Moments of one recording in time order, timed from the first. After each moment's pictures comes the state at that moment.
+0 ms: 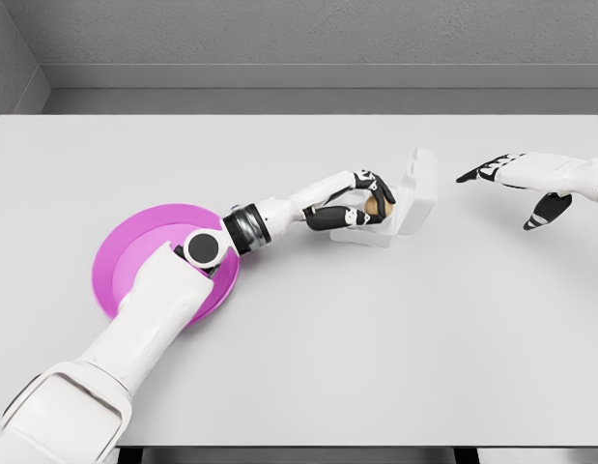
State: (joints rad) left arm -0.67 0.00 -0.61 -0.80 0.07 -0.61 -0.51; right arm -0.73 -0.86 0.68 -1.17 0.33 -0.54 0.61
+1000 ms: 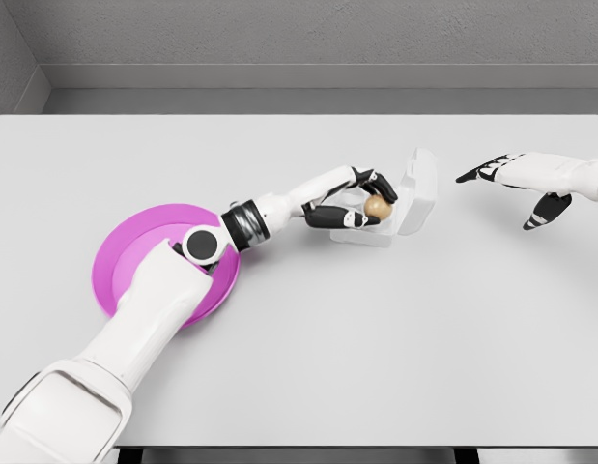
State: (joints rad) left arm -0.67 0.00 -0.60 -0.80 0.07 -0.61 -0.51; right arm -0.73 -0.86 0.68 -1.17 0.33 -0.54 0.61
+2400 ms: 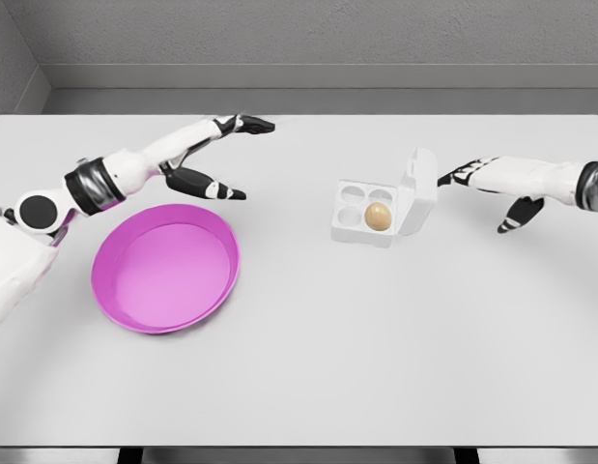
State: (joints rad) left arm -0.71 0.56 -0.74 -1.15 0.34 -0.61 -0.50; right arm -0.73 -0.80 0.69 -1.20 0.33 -0.54 0.61
